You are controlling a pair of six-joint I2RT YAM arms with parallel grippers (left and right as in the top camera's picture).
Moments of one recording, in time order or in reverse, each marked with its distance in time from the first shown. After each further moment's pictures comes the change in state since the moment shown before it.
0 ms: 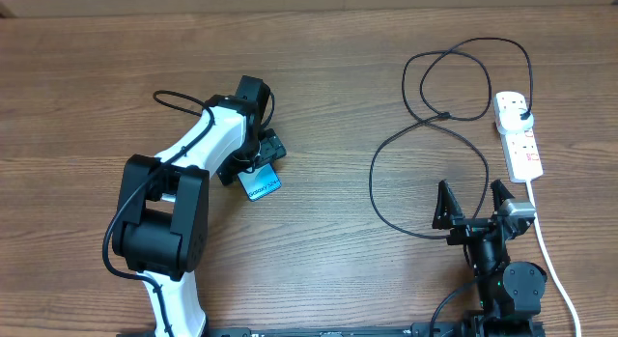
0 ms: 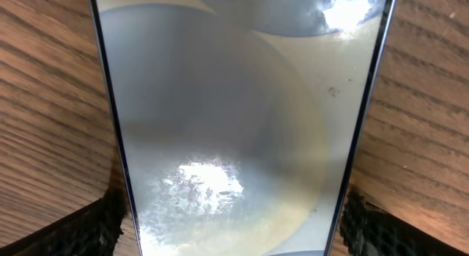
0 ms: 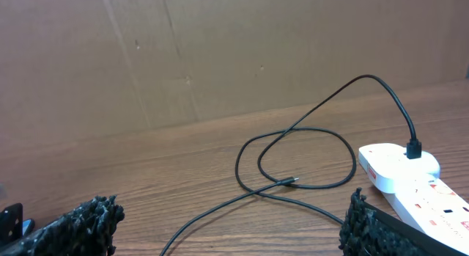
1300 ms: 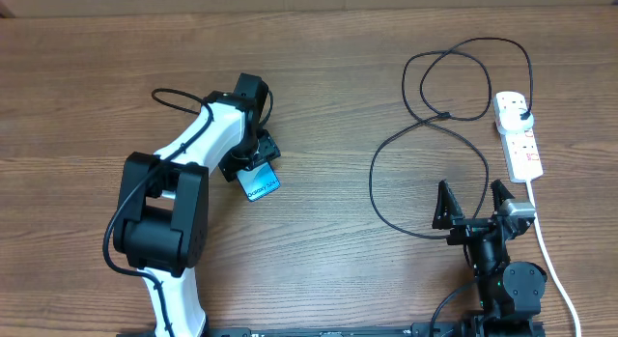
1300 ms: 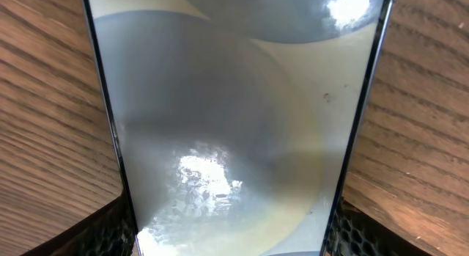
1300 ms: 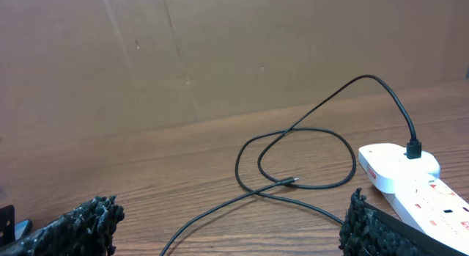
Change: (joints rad) left arm 0.005 0.015 0.040 -0.053 0.016 -0.008; right arm 0.000 0.000 0.000 0.000 0.000 0.000
